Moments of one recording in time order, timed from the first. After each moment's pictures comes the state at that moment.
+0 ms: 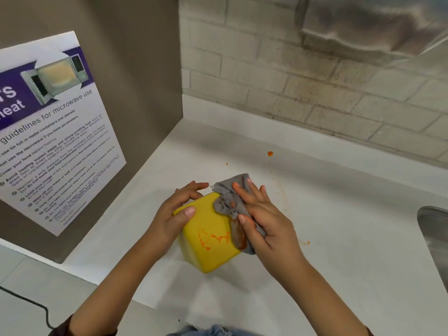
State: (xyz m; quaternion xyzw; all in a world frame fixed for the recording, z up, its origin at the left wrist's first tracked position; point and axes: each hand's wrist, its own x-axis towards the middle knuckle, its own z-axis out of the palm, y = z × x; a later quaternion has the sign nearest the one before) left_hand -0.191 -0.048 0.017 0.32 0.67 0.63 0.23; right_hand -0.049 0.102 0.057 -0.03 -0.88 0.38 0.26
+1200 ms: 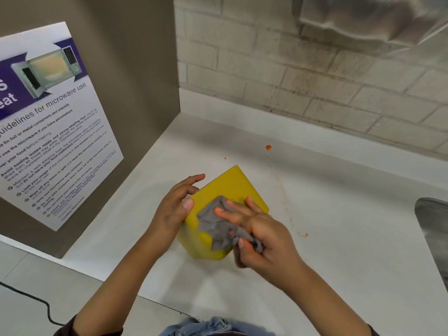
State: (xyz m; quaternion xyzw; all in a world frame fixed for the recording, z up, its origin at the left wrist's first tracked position) left_hand -0.184 -0.042 0.016 0.33 0.66 0.64 0.21; right_hand -0.031 0.093 0.053 0.03 -0.89 0.41 0.21
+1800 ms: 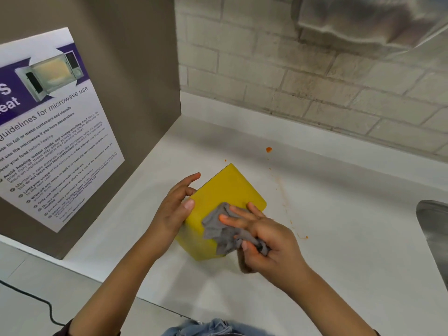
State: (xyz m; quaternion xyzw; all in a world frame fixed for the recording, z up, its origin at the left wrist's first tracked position) left_hand -0.190 -0.044 0.006 0.31 0.68 0.63 0.22; right_hand -0.025 0.099 0.045 0.02 -0.87 0.44 0.24
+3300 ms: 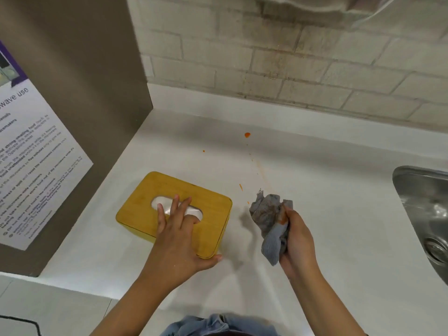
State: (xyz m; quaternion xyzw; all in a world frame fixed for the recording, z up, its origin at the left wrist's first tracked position) left_hand -0.132 -0.030 -0.029 0.46 0.86 0.21 0.03; right_hand 0.013 0.148 -0.012 -0.41 -0.31 0.81 0.27
